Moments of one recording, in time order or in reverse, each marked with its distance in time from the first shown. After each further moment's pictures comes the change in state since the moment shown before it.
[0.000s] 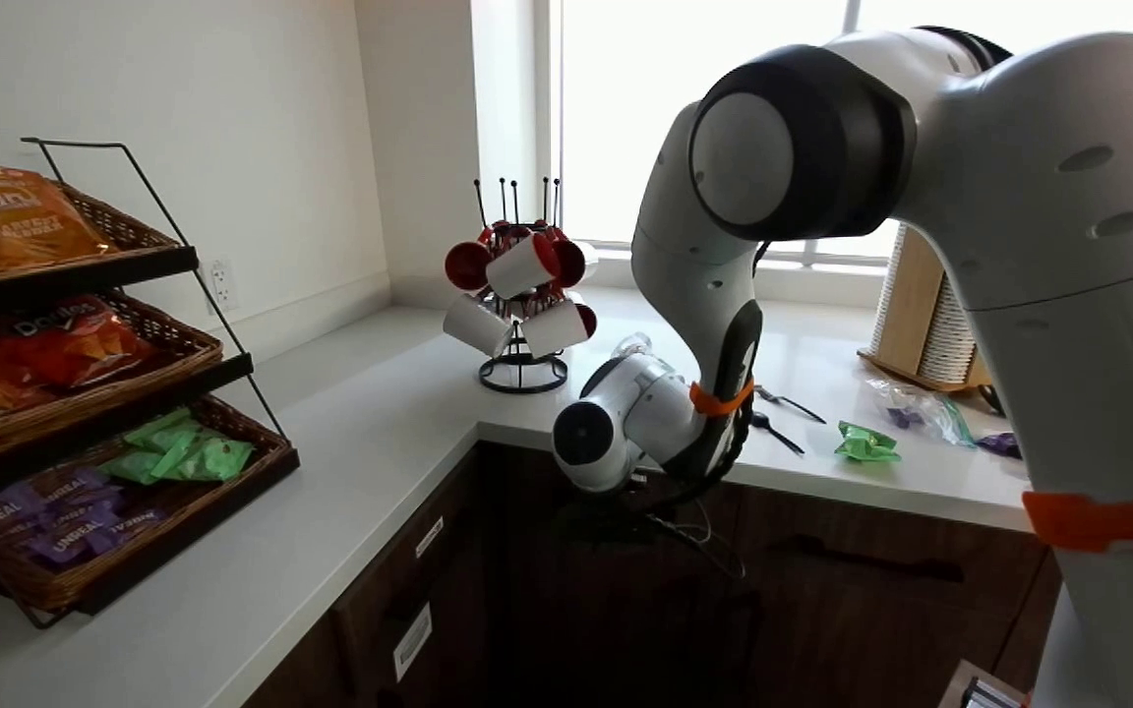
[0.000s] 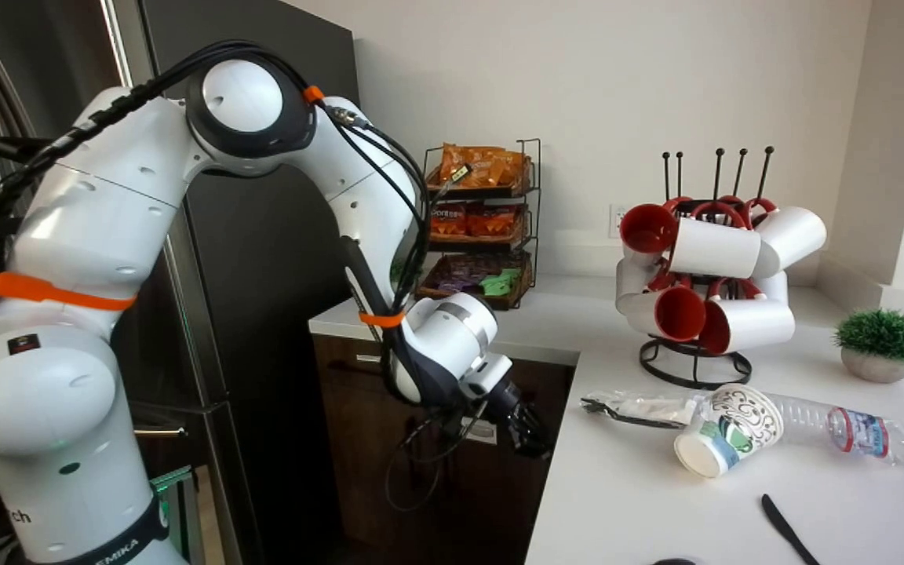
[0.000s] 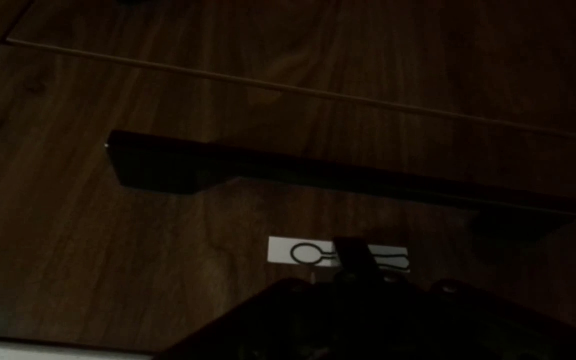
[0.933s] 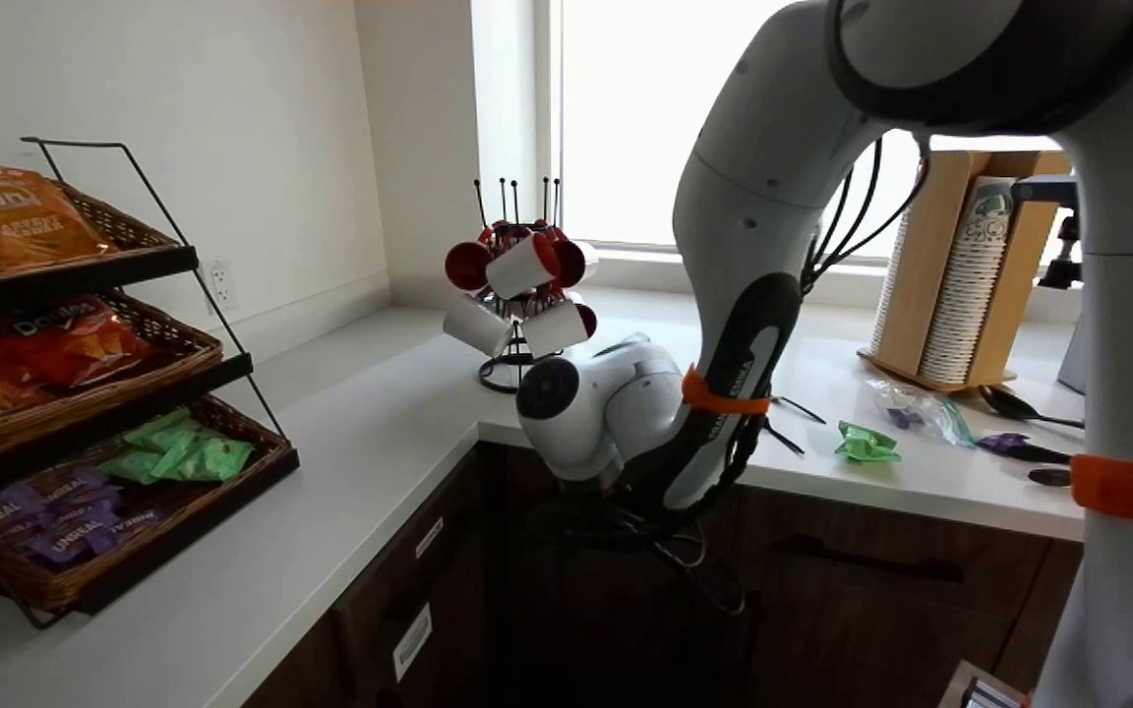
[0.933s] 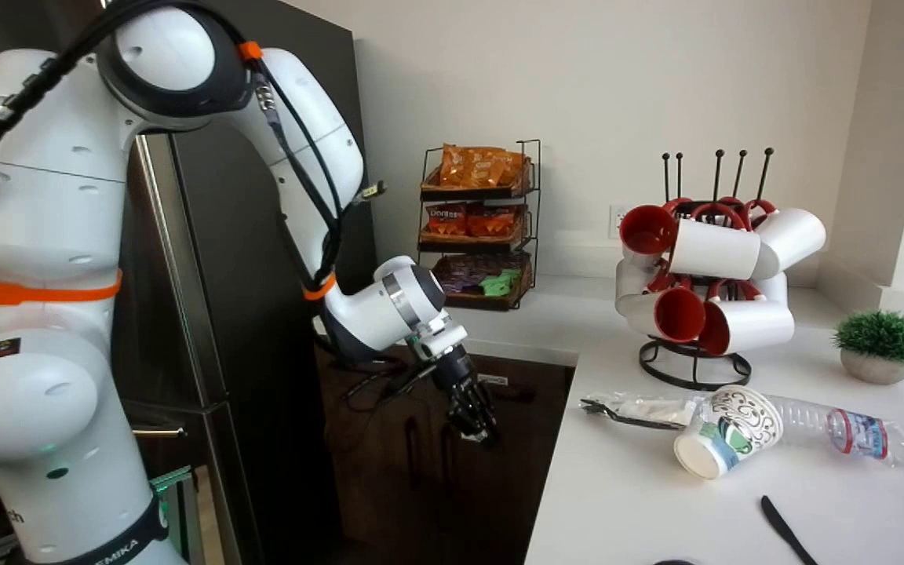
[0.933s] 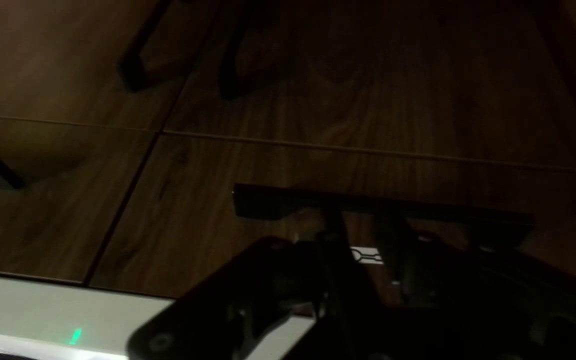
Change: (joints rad) arm -0.122 -0.277 0.260 -0.248 0.561 -0.146 -0.404
